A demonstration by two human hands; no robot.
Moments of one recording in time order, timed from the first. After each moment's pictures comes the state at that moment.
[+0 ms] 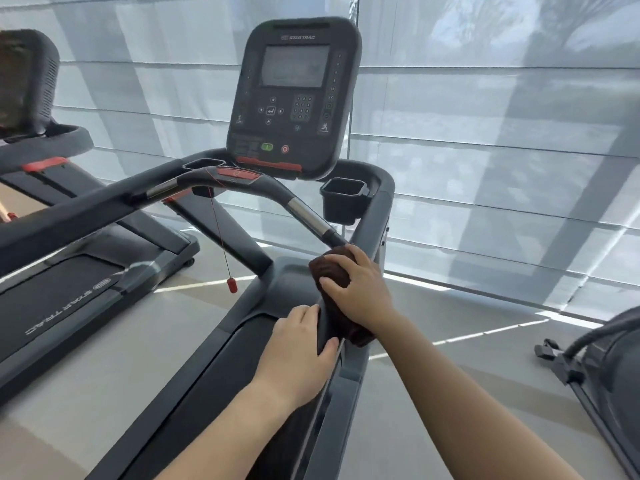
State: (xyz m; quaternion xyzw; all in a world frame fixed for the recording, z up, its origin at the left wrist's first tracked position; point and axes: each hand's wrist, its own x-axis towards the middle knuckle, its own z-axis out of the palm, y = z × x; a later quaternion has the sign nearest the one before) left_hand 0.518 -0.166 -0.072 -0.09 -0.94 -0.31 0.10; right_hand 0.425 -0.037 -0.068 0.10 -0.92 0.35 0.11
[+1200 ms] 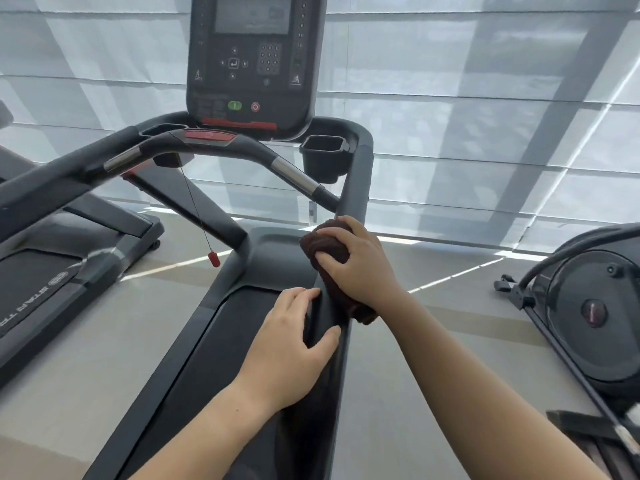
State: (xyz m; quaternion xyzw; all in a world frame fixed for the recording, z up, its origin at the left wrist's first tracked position) left_hand 0.563 -0.225 -0.082 -0.17 -0.90 -0.41 0.04; right_hand 0.482 -0.071 -0.065 0.05 -0.92 0.38 0.14
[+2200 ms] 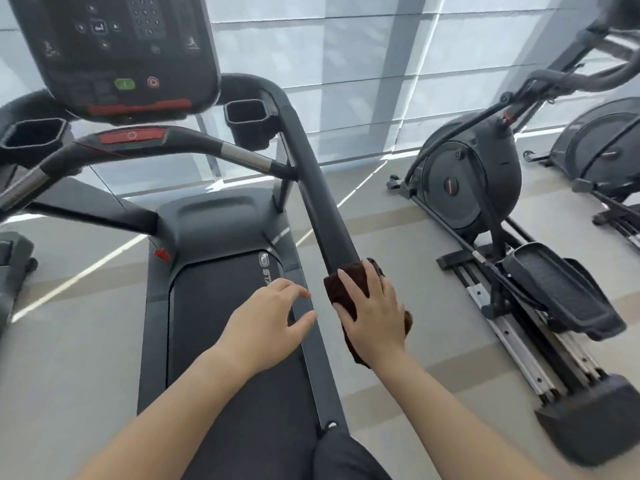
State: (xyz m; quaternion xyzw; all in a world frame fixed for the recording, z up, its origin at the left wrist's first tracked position) left_hand 0.538 -0.368 0.030 -0.40 -0.87 -0.22 -0.18; right_hand 0.639 -0.209 -0.052 -0.28 -0.95 0.13 0.07
